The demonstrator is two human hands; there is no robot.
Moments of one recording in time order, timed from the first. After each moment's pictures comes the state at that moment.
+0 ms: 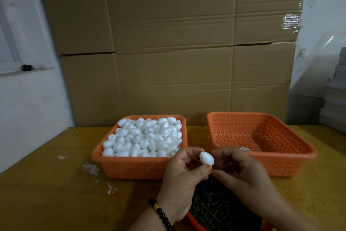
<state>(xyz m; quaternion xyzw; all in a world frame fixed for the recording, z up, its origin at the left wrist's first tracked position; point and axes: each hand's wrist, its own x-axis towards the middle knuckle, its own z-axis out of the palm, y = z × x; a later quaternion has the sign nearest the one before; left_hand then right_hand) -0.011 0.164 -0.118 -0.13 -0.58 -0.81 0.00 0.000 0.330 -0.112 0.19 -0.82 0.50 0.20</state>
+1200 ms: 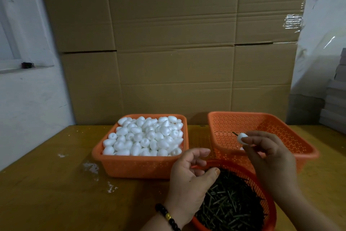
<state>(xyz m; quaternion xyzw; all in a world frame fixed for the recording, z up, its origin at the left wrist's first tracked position) -0.007 0.172 -0.127 -0.14 -0.69 -0.70 0.11 -0.023 0.360 -0.111 0.07 -0.82 0.36 0.44</state>
